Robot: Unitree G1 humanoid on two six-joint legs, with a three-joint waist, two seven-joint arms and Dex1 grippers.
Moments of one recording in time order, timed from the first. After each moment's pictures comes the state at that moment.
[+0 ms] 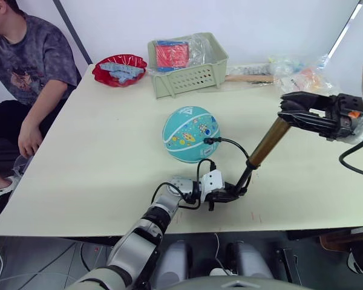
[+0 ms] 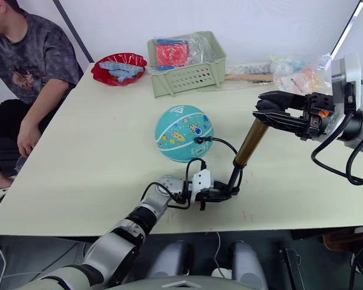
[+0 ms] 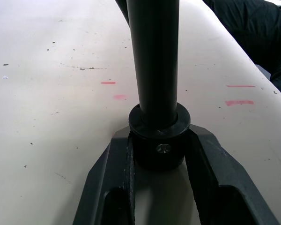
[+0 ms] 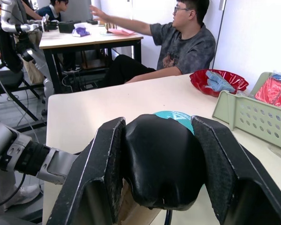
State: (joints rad) left arm -0.53 0.11 -0.36 0.88 0.04 -0.41 -1.09; right arm -0.48 -0.89 -0.28 -0.30 0.95 0.69 1.02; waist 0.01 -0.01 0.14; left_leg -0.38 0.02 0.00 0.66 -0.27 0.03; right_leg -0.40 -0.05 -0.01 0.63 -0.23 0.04
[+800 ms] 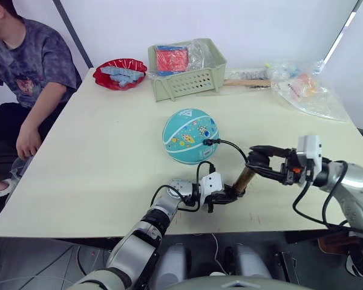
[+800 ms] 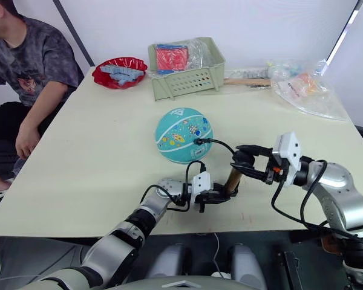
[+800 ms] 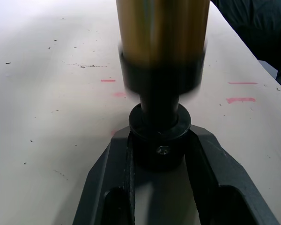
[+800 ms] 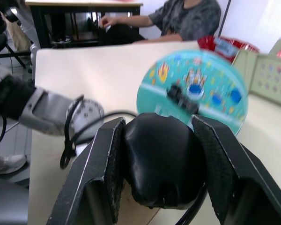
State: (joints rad) left arm -0.52 0.11 -0.36 0.88 0.06 -0.41 -1.06; right arm -0.12 -0.66 0.01 -0.28 0.53 0.25 1.02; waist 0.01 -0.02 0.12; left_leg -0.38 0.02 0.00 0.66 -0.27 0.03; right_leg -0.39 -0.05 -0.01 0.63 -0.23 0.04
